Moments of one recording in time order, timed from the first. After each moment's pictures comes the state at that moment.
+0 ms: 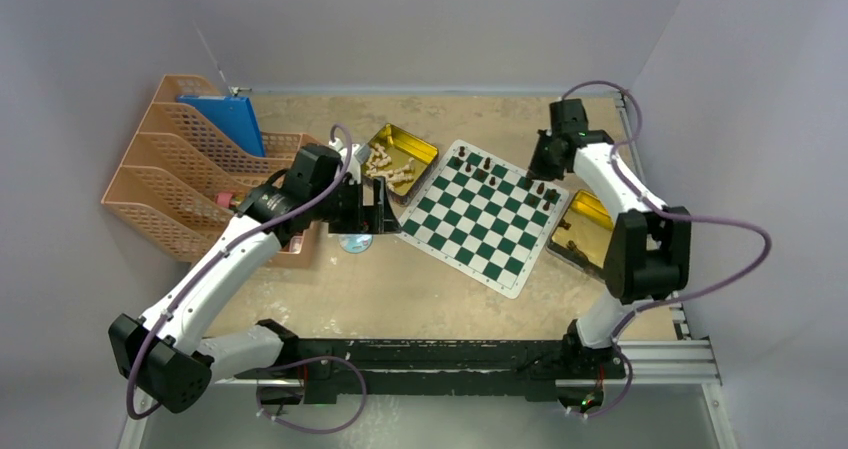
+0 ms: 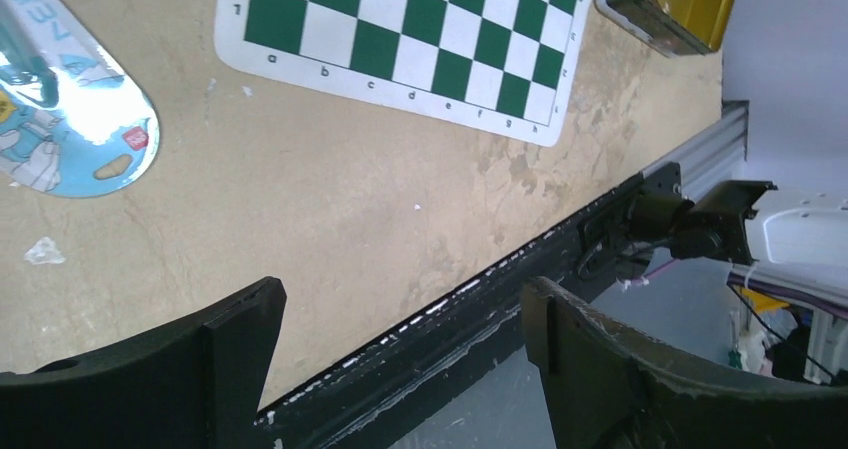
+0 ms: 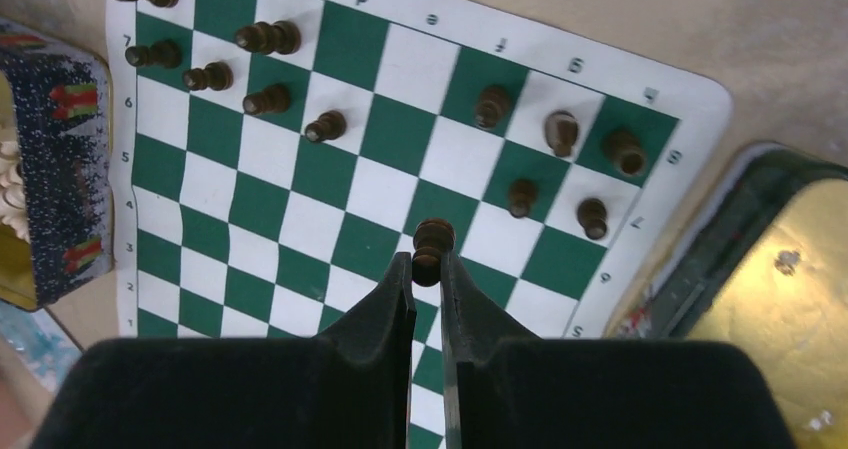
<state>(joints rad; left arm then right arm) -0.51 1.14 1.12 -0.79 0.35 -0.50 0.09 1.66 1.32 -0.65 -0.03 0.44</state>
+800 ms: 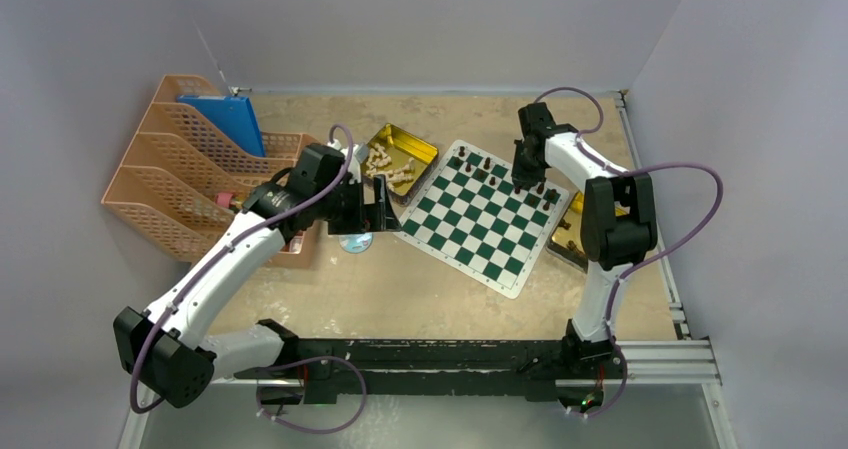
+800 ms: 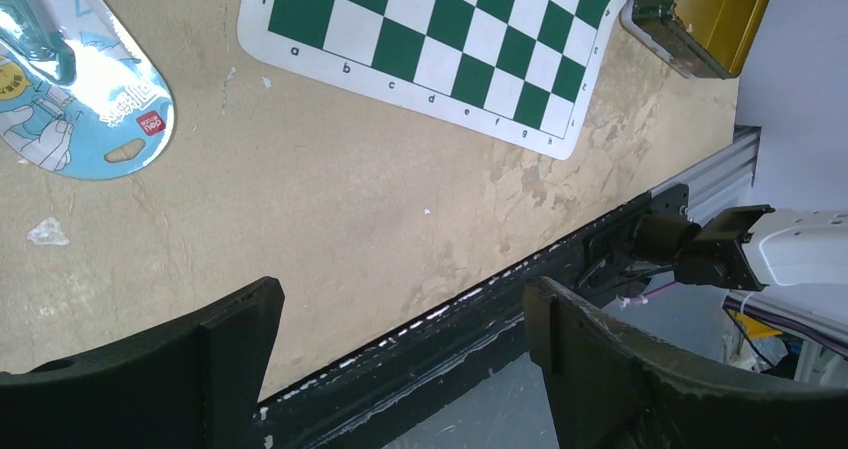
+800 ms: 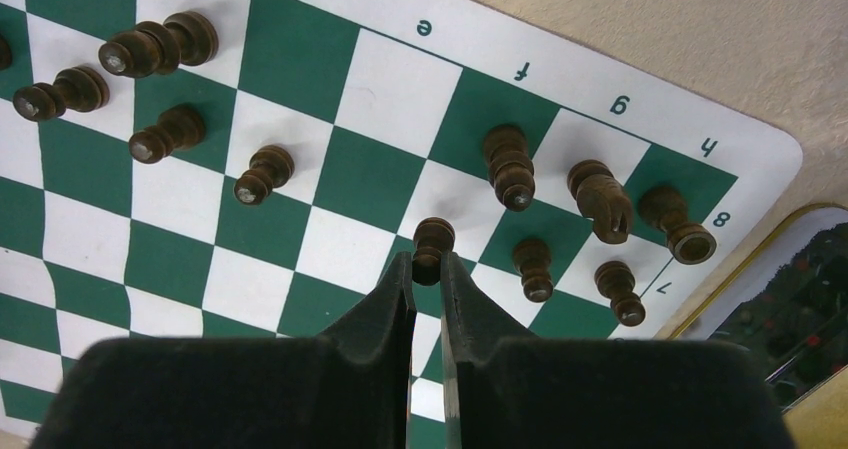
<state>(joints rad) -0.51 1.16 1.12 -0.79 0.29 -0.56 0.19 1.95 1.47 -0.69 0.08 0.38</state>
